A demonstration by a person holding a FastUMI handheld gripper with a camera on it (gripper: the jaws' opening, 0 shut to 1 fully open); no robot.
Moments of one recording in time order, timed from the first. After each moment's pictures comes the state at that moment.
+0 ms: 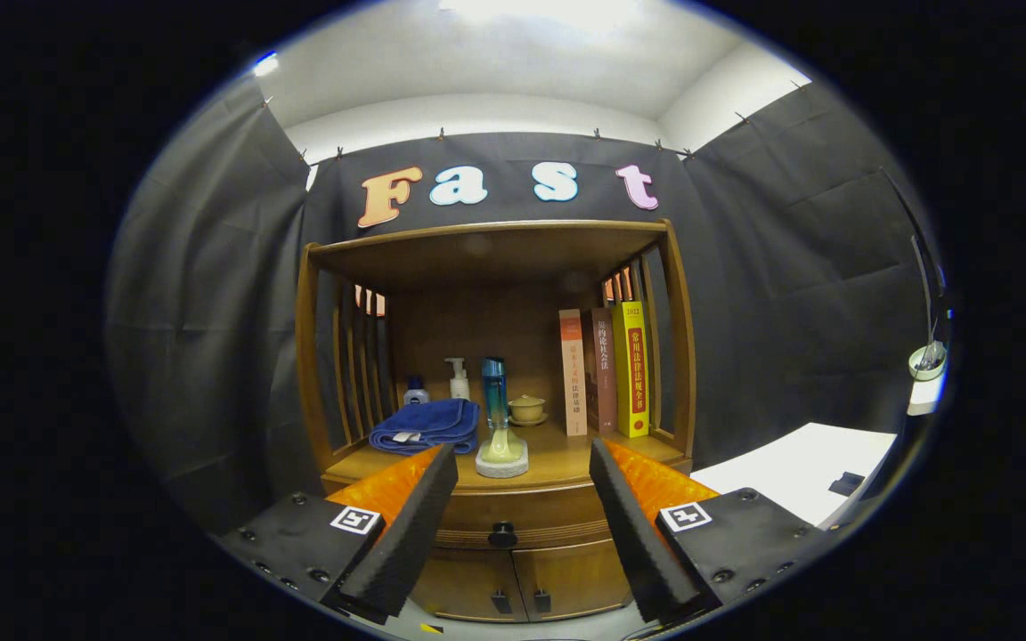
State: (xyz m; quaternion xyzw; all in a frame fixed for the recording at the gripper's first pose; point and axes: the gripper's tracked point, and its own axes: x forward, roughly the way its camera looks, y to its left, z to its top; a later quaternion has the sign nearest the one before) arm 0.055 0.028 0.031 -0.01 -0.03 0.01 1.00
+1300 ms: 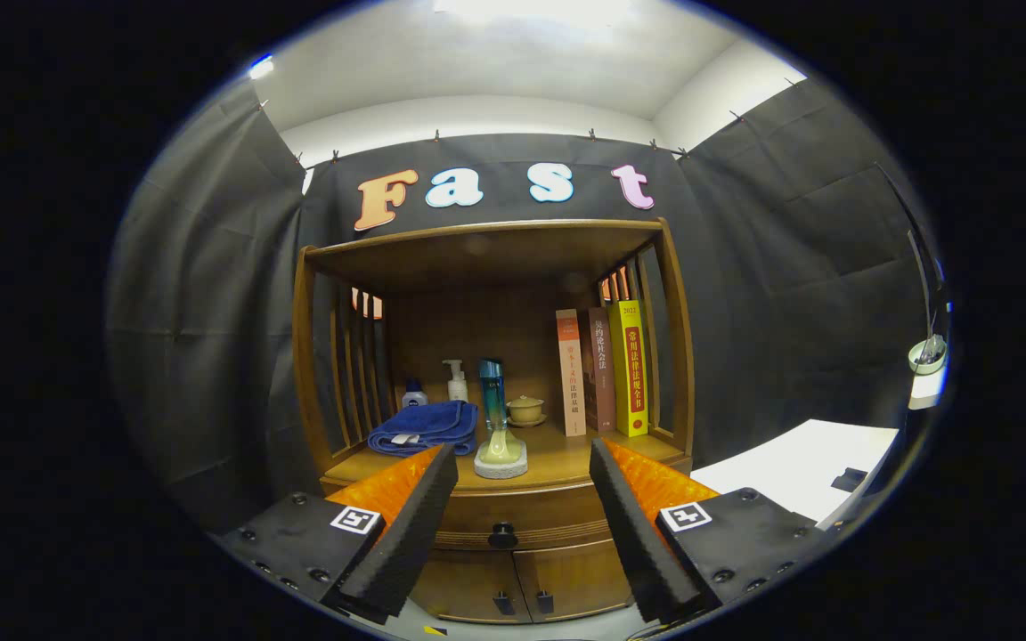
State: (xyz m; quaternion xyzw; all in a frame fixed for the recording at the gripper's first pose) arm 0.055 0.021 0.032 0.00 -0.03 0.00 1.00
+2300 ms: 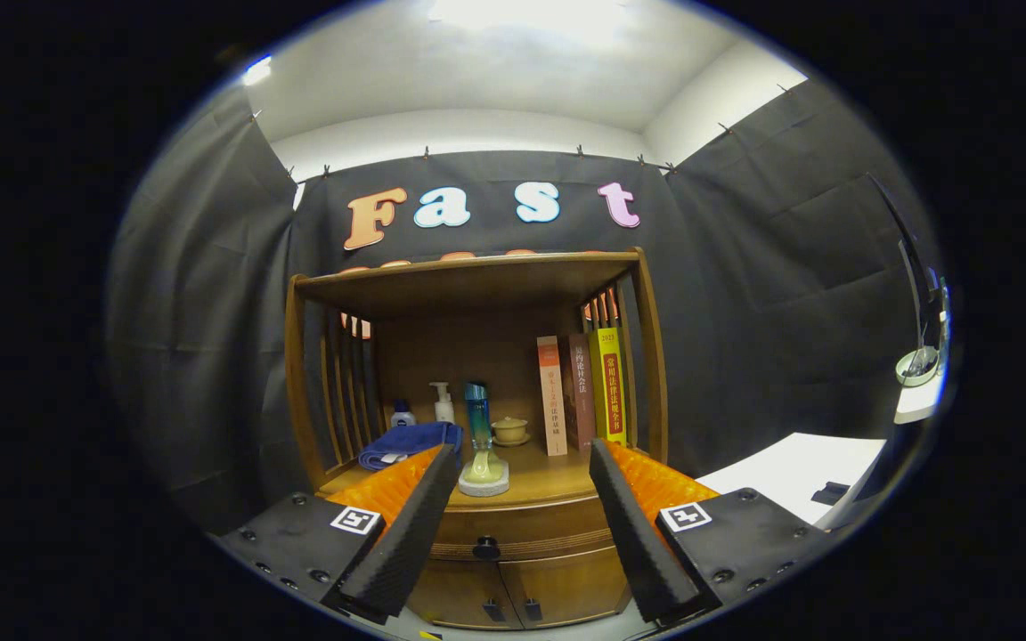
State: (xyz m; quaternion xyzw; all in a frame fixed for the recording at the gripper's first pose) arm 0.039 -0.002 0.070 0.00 -0.06 -0.02 1.00
